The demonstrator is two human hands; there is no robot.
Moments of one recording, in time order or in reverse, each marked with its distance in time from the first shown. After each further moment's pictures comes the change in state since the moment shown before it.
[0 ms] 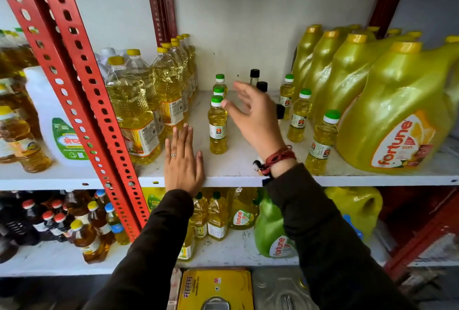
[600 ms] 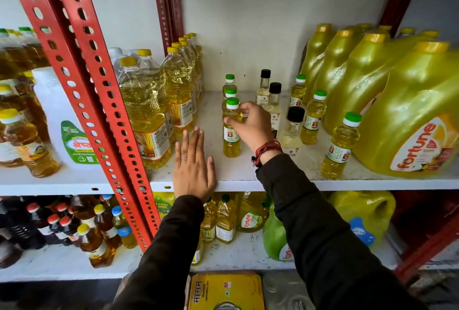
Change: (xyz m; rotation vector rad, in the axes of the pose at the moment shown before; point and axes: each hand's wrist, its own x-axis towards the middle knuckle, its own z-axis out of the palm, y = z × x) left_hand 0.001 -0.012 0.004 0.058 -0.005 0.033; right_hand 0.034 0.056 0.061 -0.118 0.004 0.262
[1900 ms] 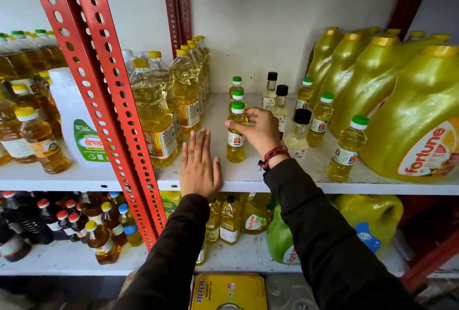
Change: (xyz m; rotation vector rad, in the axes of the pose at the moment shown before) left_hand 0.001 -0.002 -0.001 -0.021 -0.013 0.000; right_hand -0.005 0.007 -0.001 0.147 -0.034 -0.006
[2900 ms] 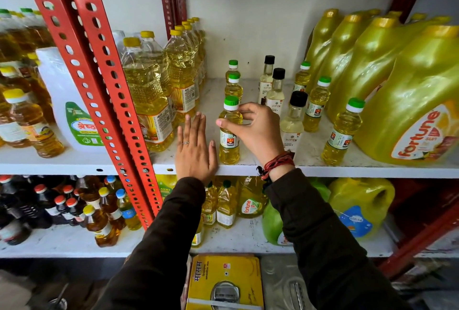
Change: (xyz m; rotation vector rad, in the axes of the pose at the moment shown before) left_hand -0.001 -0.001 0.004 0.033 0.019 -0.003; right_hand -0.059 -0.015 -0.012 -0.052 0.027 -0.056
